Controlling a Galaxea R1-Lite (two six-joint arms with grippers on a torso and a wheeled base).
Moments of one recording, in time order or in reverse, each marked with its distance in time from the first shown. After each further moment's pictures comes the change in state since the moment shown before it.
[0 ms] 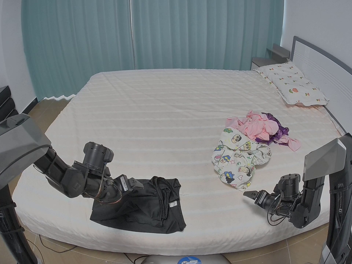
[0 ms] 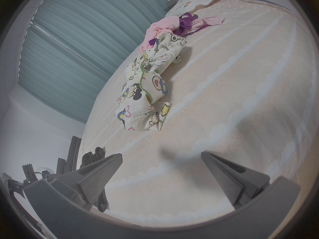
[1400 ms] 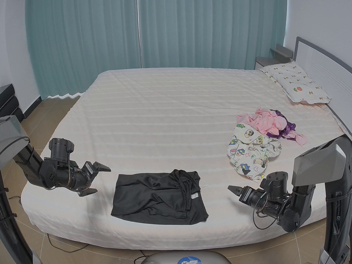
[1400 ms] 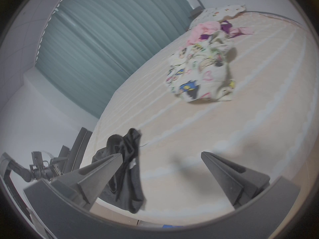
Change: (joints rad) left arm 0.313 0.024 0.021 -0.119 -0.199 -0.117; right arm 0.193 -0.027 -0.085 -0.040 -0.136 -0.030
